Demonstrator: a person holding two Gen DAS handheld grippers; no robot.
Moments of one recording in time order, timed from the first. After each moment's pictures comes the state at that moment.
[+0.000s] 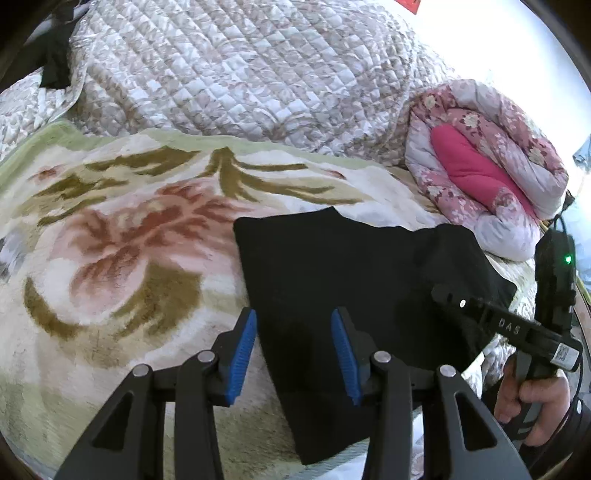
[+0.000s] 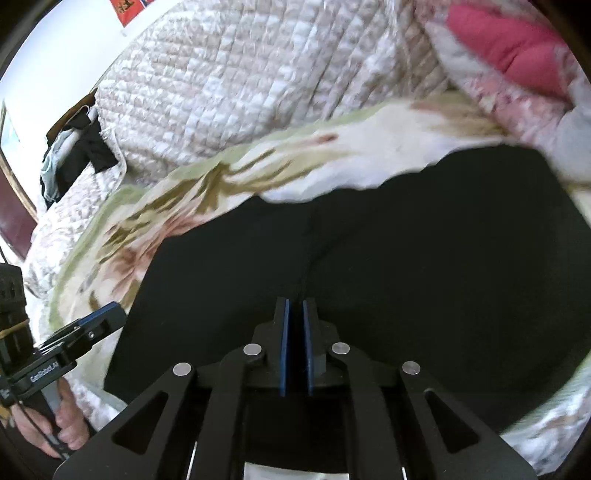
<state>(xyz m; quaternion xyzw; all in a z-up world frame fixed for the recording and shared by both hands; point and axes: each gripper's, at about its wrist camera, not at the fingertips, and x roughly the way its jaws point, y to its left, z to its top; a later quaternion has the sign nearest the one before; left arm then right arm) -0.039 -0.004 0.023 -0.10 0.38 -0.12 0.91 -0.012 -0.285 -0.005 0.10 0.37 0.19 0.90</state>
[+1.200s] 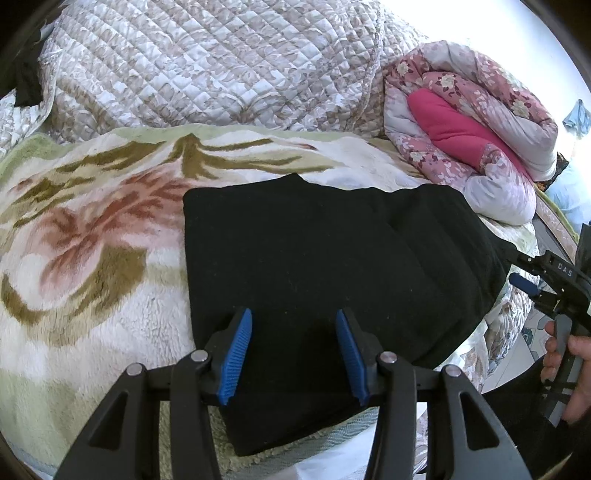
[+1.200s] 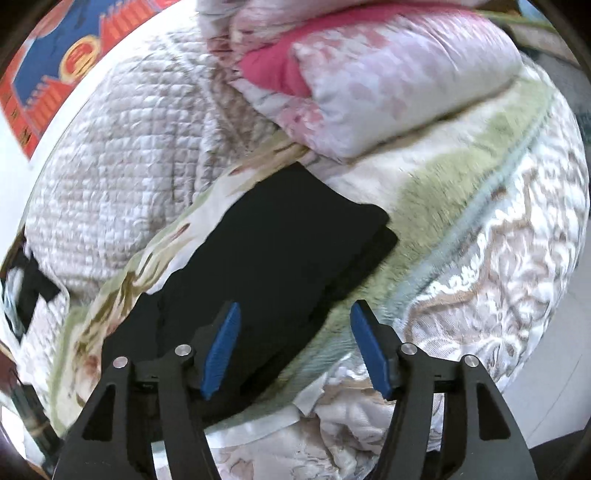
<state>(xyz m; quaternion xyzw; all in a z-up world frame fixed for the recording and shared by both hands) -0.049 -0.044 0.006 -0.05 0.40 -0.14 0.91 -0.059 -0.449 -0.014 0.30 0.33 0.00 0.90</state>
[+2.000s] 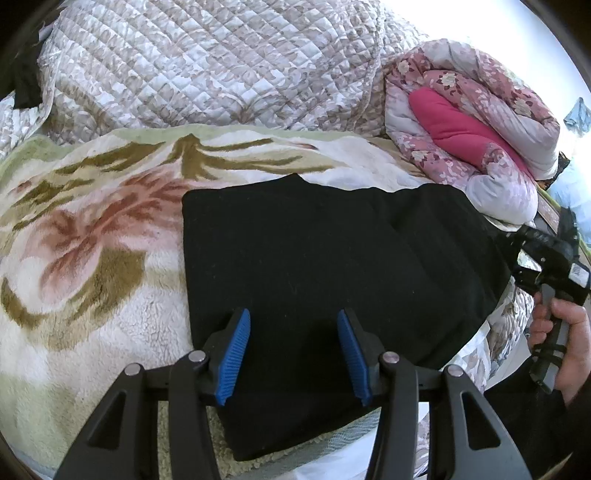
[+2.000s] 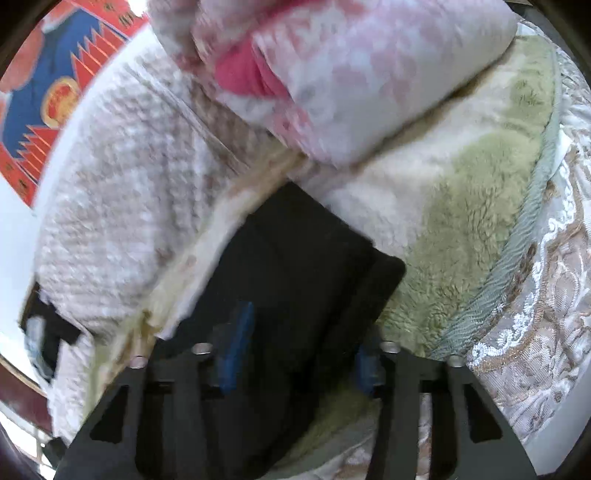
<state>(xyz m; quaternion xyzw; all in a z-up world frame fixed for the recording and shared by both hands) -0.045 -0.047 0.007 -0.05 0.40 -0.14 0.90 -0.009 -0.465 -0.027 0.34 0.32 0.00 0.88</state>
